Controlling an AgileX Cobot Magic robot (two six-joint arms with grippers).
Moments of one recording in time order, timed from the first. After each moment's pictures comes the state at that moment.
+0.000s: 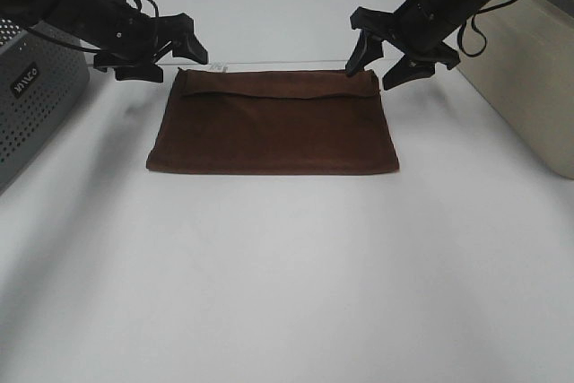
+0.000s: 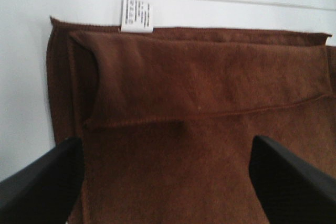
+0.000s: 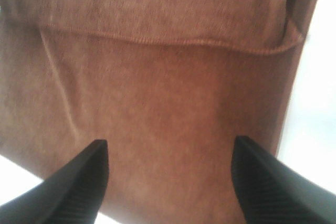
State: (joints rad) left arm -0.13 2.42 -1.94 -0.79 0.62 0.37; right arm 0.14 2.33 -1.92 0.53 0.90 -0.24
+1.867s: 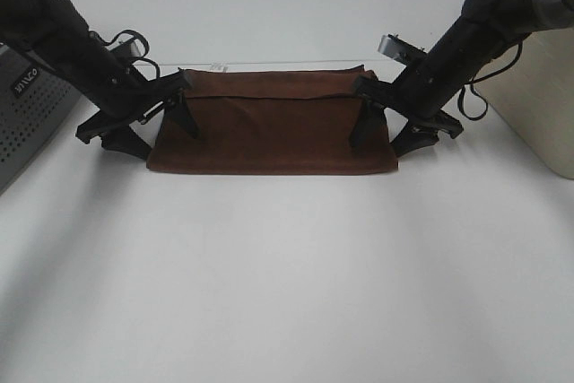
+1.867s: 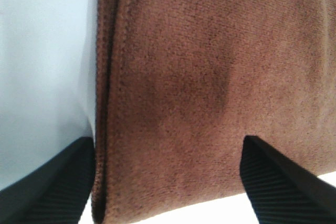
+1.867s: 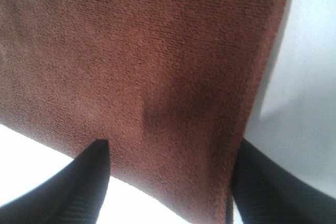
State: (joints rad) left arm -0.16 2.36 -1.71 -0.60 0.84 0.00; right arm 0.14 2.35 -1.70 0.55 0.93 -0.24
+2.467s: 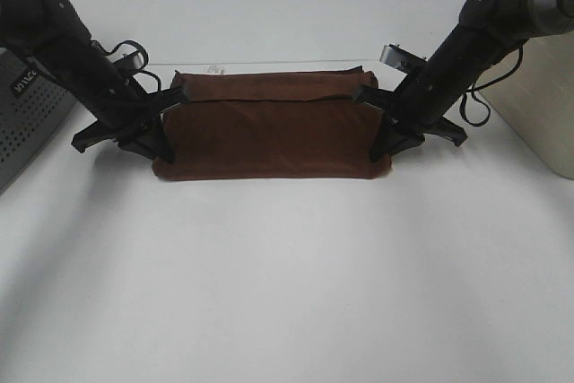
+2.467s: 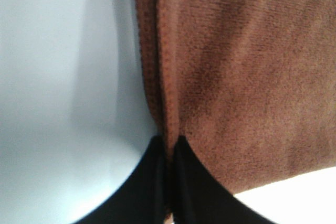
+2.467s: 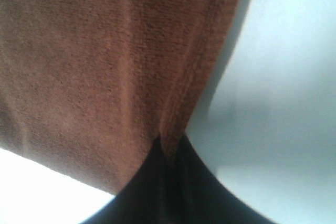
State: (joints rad) left arm -0.16 2.37 -1.71 -0.56 0.90 0.01; right arm 0.14 2.36 -1.69 0.51 0.93 -0.18
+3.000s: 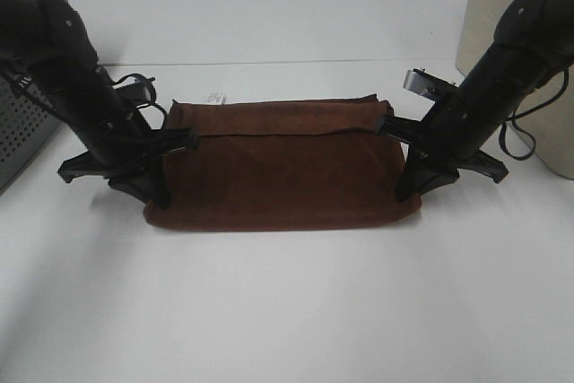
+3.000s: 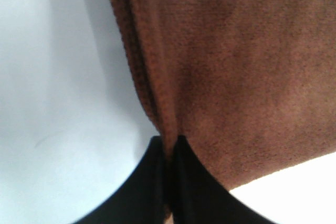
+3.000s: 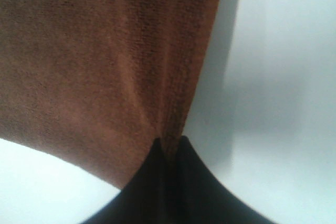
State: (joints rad) left arm -0.26 2.14 -1.34 -0.47 0.81 0.01; right arm 0.14 2.10 -1.26 0.51 0.84 -0.20
